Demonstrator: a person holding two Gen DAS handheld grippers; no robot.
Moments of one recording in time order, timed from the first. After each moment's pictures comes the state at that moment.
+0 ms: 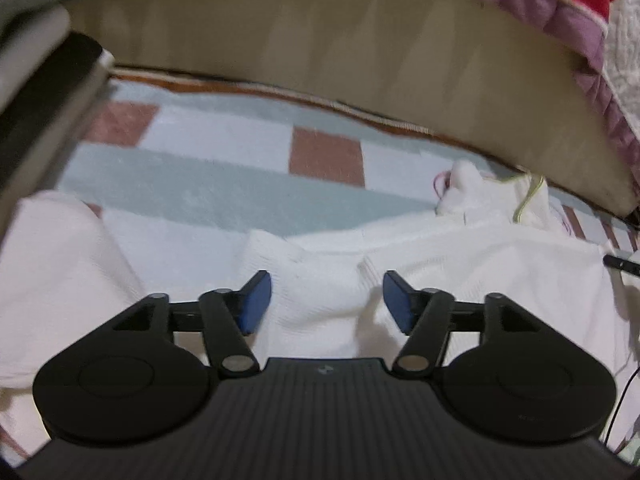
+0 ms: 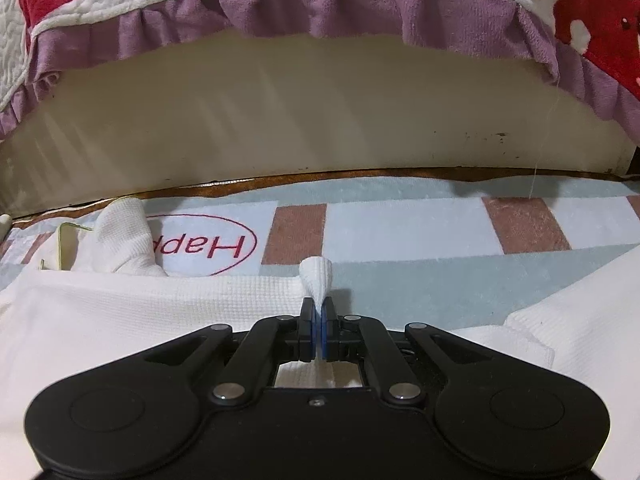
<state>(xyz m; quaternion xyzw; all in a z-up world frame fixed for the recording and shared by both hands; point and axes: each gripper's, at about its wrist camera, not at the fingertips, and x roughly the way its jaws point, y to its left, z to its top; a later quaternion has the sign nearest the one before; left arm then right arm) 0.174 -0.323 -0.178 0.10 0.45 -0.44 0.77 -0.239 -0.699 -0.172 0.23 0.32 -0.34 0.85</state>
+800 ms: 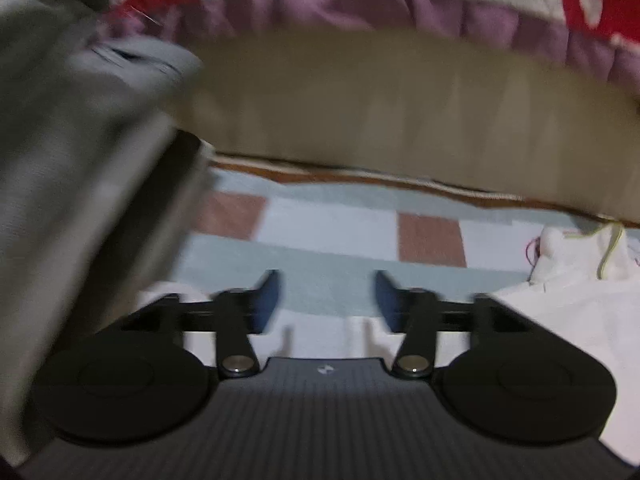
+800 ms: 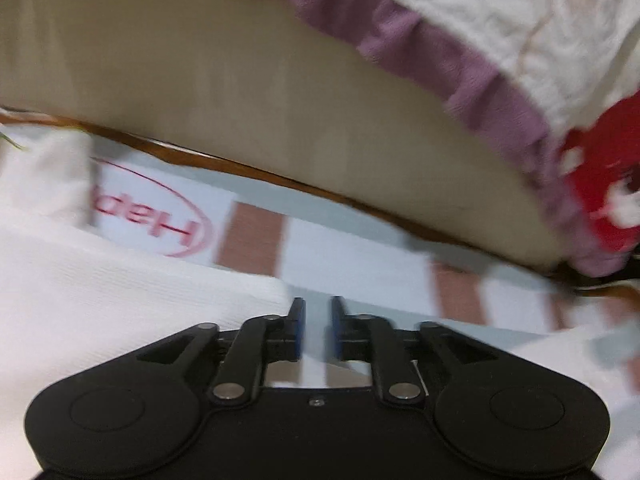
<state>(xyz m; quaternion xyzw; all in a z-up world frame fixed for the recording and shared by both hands) 0.193 -0.291 -0.124 0.13 0.34 -0.35 0.86 -0.173 -0.665 -0.164 0.04 0.42 -0.45 0.78</state>
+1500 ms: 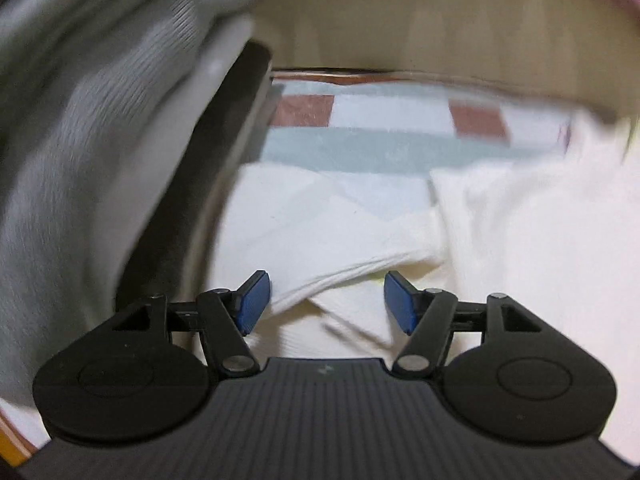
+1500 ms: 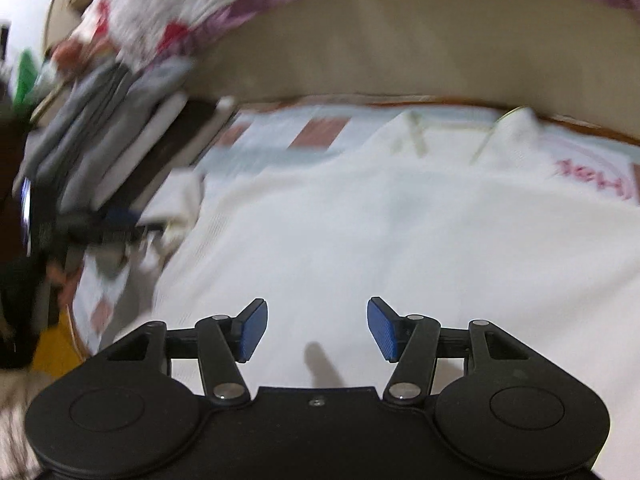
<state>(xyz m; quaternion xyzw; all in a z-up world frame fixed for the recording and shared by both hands) 0.185 -0.209 -0.148 0.14 0.43 -0.33 0.83 -0.116 -0.482 -0.125 0.25 0.40 -0.06 0.88</state>
